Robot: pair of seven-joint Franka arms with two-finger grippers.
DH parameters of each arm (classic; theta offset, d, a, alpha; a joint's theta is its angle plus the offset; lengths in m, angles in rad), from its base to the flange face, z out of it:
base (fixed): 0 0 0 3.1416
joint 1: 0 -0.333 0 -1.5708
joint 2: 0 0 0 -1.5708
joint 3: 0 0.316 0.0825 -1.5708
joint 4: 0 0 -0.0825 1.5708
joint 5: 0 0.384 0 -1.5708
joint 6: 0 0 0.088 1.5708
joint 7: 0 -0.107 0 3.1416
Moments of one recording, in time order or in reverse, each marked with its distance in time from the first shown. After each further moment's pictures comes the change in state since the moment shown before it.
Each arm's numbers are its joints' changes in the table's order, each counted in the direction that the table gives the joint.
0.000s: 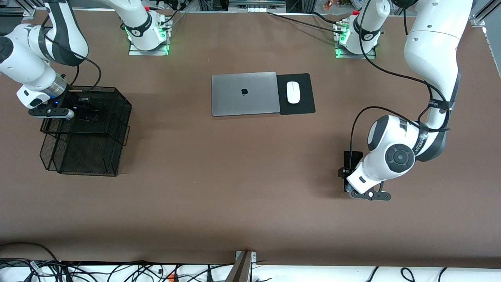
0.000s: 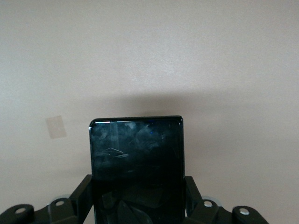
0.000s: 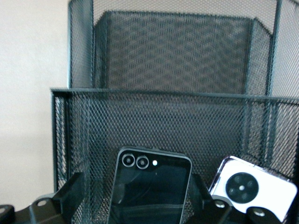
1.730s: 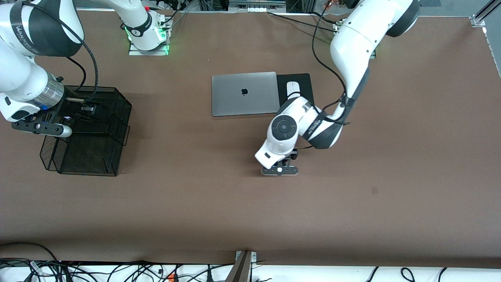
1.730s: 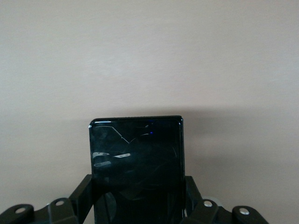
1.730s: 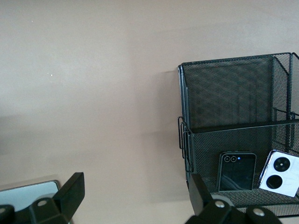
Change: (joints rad) left arm 0.426 -0.198 -0.001 -0.248 -0.004 -0.010 0.446; right arm -0.069 -0.189 0.199 -0.692 0.144 0.631 -0.350
